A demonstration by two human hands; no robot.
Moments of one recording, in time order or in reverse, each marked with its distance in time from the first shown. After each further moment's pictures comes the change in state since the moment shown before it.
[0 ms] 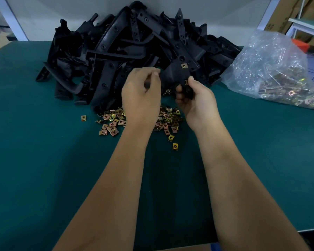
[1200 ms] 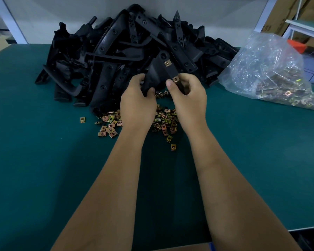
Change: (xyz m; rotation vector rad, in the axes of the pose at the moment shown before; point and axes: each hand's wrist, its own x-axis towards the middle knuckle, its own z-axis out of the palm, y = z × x) left_hand 0.005 -0.014 0.001 0.185 -0.089 -0.185; right_hand -0.012 0.010 0.010 -0.743 0.134 -0.493
